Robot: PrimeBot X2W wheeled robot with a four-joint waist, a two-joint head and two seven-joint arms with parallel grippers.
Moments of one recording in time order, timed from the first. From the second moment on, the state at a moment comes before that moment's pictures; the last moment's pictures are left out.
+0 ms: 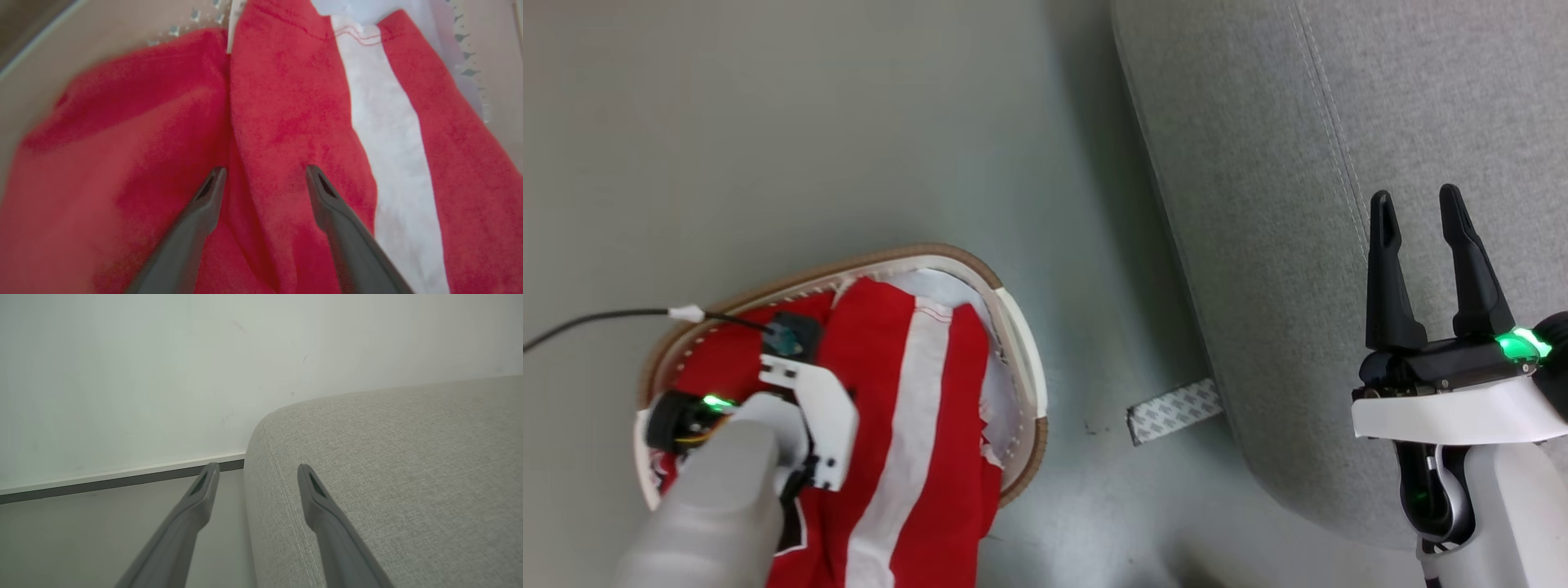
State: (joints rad) left arm -0.84 0.18 -0.43 1.23 -0.17 -0.11 0.09; right arm -0.41 -0.05 0.09 0.10 0.38 0.13 -0.26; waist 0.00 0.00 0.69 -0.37
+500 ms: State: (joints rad) left arm -0.89 0.22 -0.52 1.27 -0.14 -0.12 0.14; right arm -0.43 -0.05 0.12 0.10 0.44 0.13 -0.26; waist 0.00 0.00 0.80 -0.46
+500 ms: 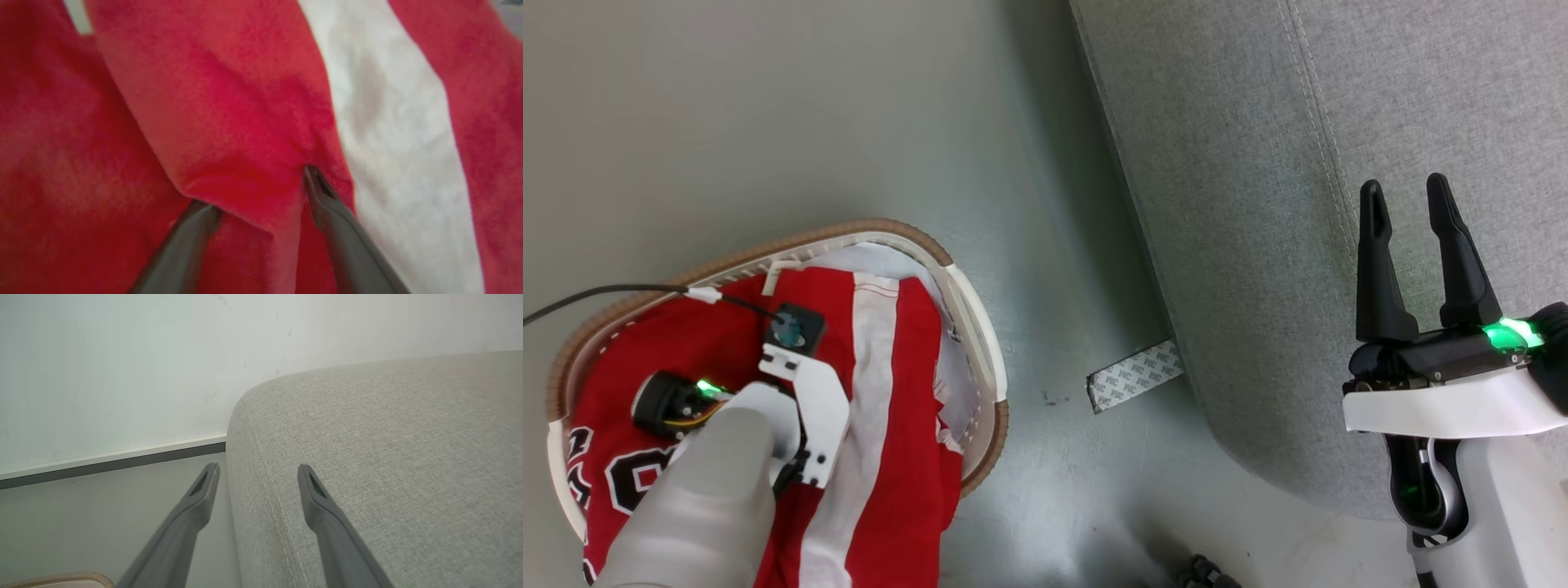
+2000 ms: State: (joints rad) left arm -0.61 0.14 -0.73 0.67 -0.64 -0.13 -0.26; right arm -0.23 -0.05 0.06 0.23 0.25 0.13 -0.26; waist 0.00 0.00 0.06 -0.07
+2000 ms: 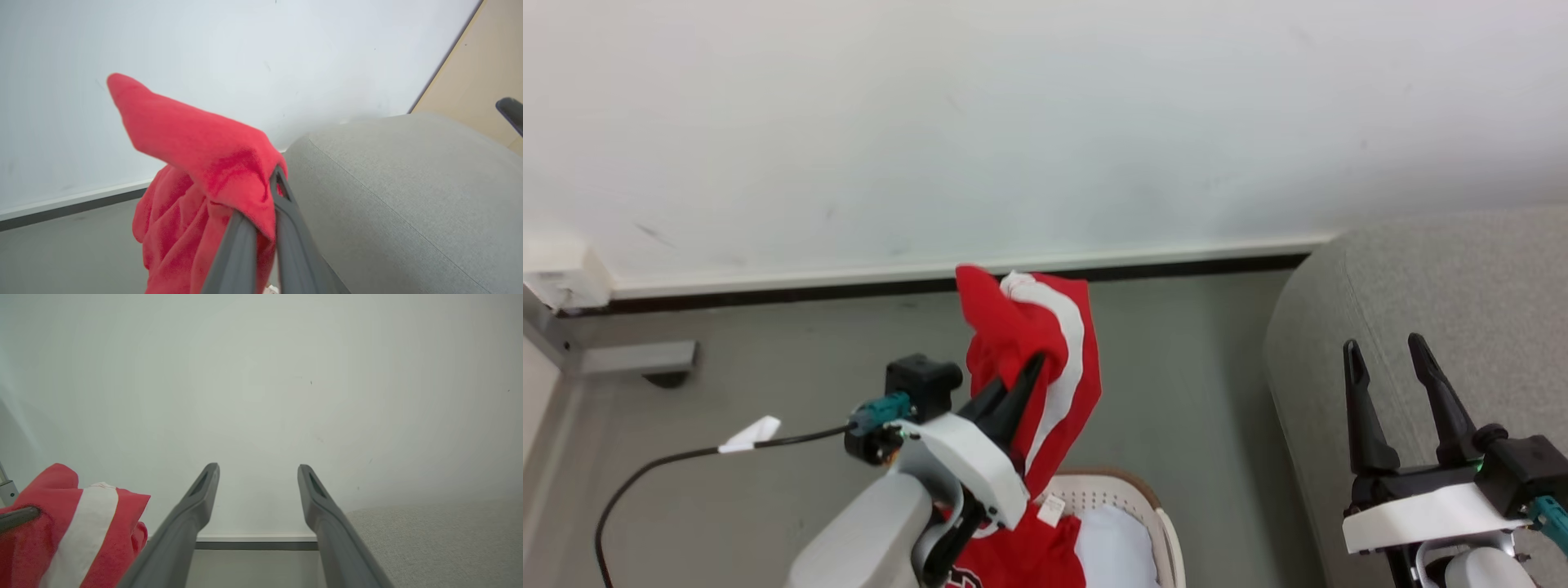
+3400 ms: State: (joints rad) left arm -0.60 0.17 -0.64 0.30 -0.52 -0.10 -0.26; right arm -0.34 -0.21 0.66 0.34 0.69 0.13 -0.26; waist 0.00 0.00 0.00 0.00
